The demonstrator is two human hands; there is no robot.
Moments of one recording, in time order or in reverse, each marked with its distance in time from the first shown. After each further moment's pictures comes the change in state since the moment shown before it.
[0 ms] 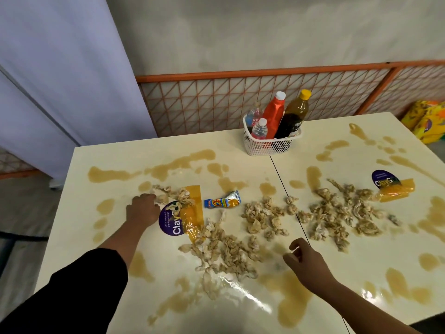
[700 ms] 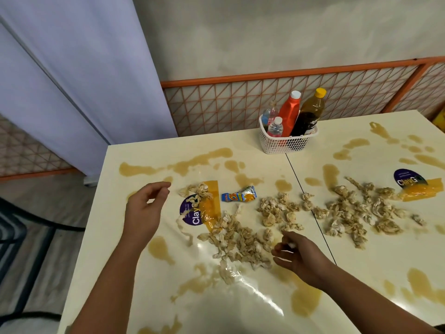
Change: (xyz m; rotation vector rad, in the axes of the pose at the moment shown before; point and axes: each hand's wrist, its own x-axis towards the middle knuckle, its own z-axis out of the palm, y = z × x) left_hand -0.173 0.017 -0.111 -1.097 0.365 0.169; right_hand -0.024 -0.066 0.006 1.134 -0.366 0.404
